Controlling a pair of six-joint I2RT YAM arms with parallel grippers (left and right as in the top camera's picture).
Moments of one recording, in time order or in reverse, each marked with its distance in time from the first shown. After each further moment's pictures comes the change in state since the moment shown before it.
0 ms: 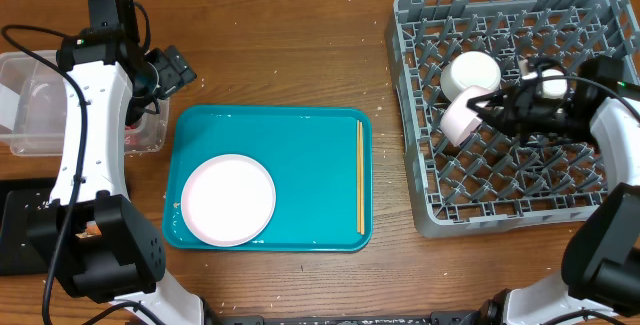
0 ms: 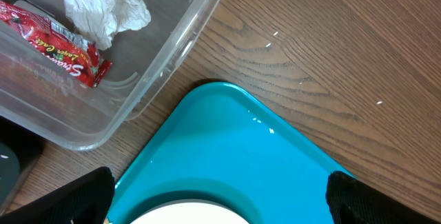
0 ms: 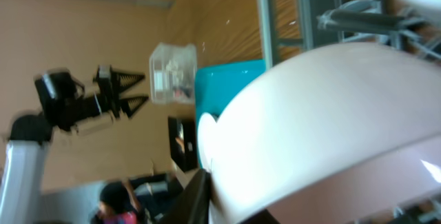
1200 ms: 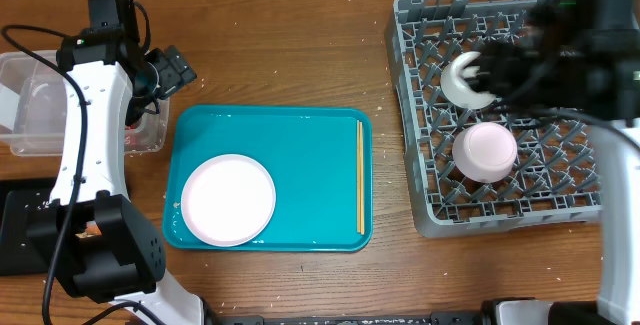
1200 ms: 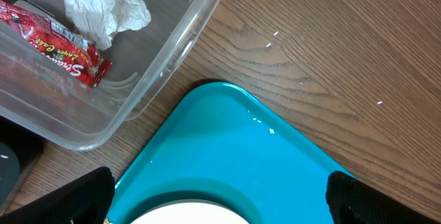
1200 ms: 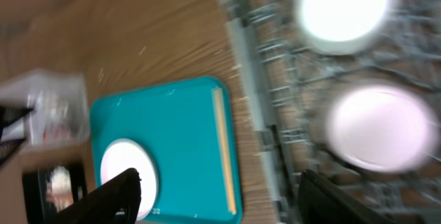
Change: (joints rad) left arm 0.000 0.000 0.000 0.000 0.000 0.000; right arm 0.466 -0.240 0.532 -0.314 0.826 0.421
